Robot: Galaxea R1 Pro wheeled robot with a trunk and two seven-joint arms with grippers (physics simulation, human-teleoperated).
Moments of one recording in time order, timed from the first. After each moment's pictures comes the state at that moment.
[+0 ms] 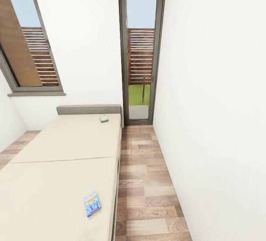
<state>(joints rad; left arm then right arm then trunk) -0.11 0.18 0.16 -0.48 0.18 -0.09 -0.24 -0.05 -0.05 -0.21 -0.74 -0.29 0.11 0.08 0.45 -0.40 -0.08</state>
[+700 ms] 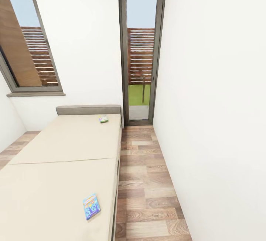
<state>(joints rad) -0.11 0.18 0.16 -0.48 0.18 -0.09 -0.24 -0.05 -0.05 -0.21 -0.74 -0.29 0.11 0.08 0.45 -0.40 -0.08</state>
